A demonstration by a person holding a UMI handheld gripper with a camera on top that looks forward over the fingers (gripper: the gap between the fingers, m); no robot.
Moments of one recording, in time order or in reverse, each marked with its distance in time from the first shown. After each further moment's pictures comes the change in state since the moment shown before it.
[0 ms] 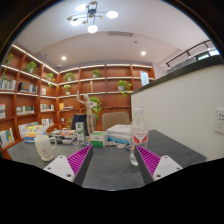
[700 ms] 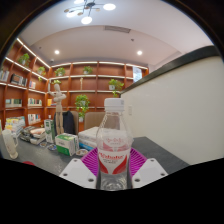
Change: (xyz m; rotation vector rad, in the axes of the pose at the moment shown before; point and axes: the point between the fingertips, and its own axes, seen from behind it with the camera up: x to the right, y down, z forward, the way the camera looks) arm 0.129 0.032 0.153 0.018 0.094 -0.064
